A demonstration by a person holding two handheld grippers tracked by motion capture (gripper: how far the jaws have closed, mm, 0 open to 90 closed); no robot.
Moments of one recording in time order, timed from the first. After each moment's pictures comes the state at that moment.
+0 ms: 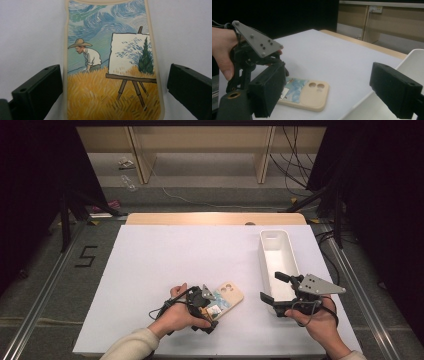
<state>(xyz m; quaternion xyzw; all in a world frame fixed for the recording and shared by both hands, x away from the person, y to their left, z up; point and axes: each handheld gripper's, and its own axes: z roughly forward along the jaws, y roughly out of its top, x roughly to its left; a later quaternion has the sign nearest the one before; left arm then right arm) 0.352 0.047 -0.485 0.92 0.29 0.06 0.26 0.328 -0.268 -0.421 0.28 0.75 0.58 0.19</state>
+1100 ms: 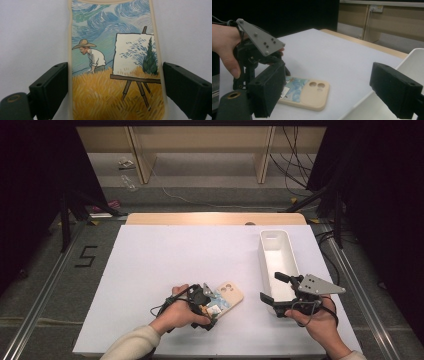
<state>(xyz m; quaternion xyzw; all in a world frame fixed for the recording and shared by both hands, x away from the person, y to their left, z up) 0.357 0.046 -0.482 0.92 0.30 0.06 0.25 0.328 -0.268 -0.422 0.27 0.75 0.57 0.19</state>
